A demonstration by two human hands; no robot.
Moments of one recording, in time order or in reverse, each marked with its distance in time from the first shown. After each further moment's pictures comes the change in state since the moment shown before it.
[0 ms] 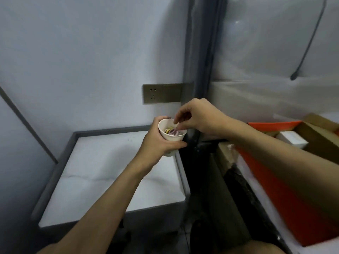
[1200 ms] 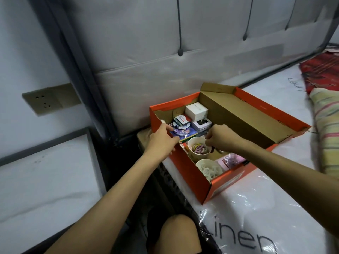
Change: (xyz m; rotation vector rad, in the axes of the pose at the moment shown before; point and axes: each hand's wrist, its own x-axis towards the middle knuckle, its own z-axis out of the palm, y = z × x) left_hand 0.014 0.029 0.287 0.340 -0.297 -0.104; right_hand -0.262 0.244 -0.031 -0.053 -0.014 0.870
